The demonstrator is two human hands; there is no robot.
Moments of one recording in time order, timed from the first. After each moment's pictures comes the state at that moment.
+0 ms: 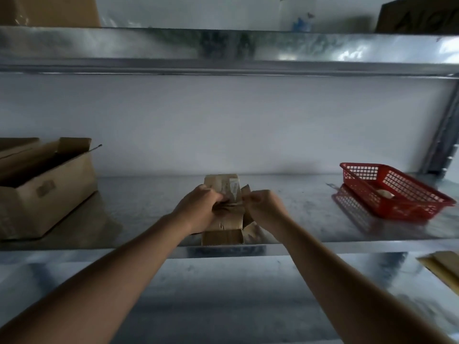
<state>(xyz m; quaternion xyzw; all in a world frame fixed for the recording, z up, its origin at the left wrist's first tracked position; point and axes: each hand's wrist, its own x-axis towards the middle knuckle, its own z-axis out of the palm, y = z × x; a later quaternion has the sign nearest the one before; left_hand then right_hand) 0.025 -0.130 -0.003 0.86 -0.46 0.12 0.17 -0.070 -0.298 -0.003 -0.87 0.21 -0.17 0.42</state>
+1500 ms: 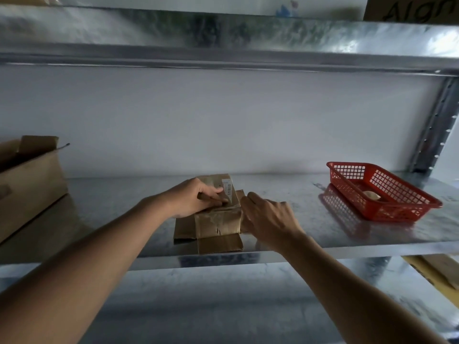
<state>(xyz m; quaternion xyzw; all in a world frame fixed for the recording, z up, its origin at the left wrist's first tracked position) 0.067 -0.174 0.013 0.83 -0.47 -0.10 0.28 -0.100 -0.361 -0.022 -0.93 -0.06 -0.35 -0.06</state>
